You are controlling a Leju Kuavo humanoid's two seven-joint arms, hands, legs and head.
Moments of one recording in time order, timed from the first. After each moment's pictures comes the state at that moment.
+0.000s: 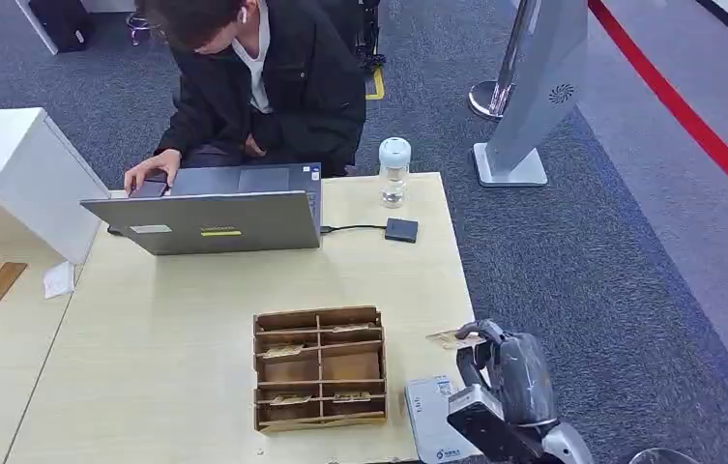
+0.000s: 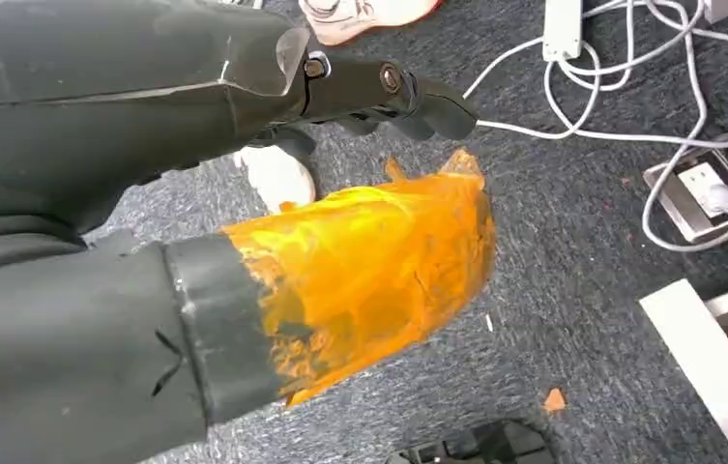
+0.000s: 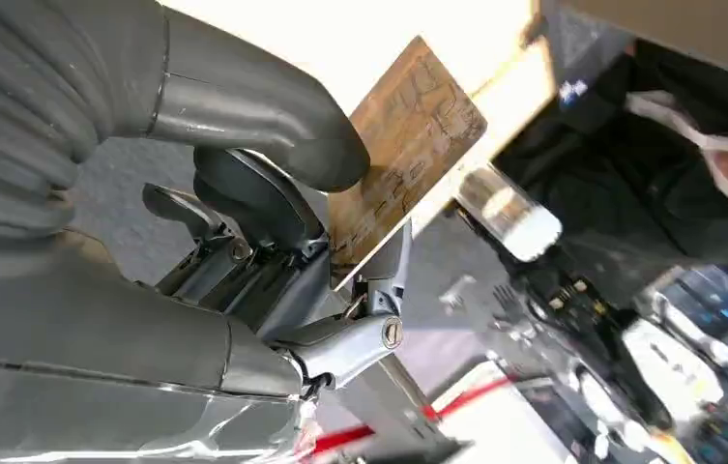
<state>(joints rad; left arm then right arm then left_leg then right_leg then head) -0.02 -0.12 -0.24 -0.21 -0.37 0.50 -0.07 0.23 -0.16 0.40 -1.85 0.63 -0.32 -0.09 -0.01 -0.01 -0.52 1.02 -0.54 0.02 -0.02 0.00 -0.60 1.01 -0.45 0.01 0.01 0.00</state>
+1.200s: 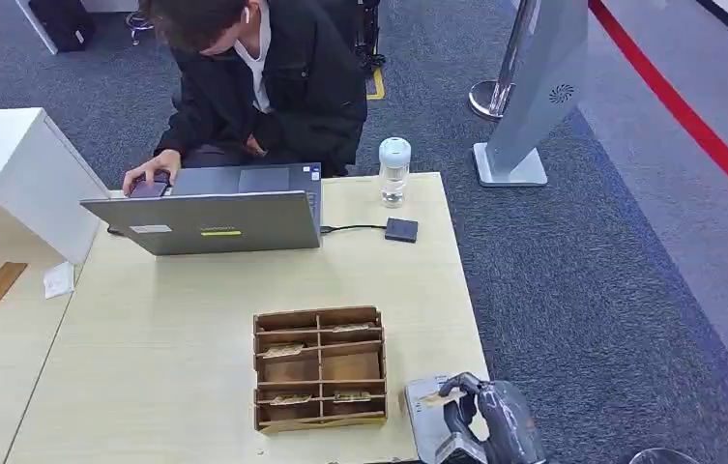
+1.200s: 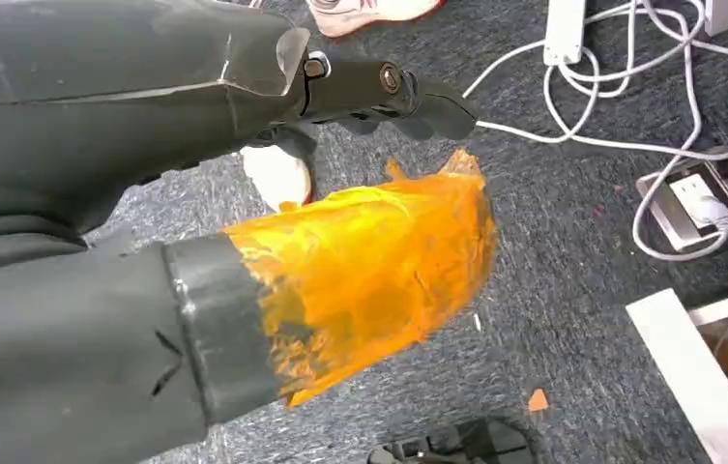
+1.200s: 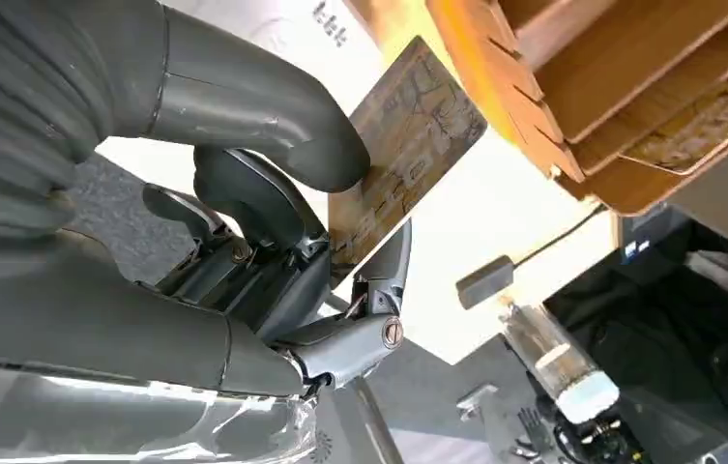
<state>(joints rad) -0.02 -0.13 -0.18 -0.21 -0.36 0.50 -0.10 0.27 -0.34 0.60 -1.80 0.56 -0.38 -0.03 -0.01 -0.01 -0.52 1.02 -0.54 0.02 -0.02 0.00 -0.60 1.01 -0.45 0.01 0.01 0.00</state>
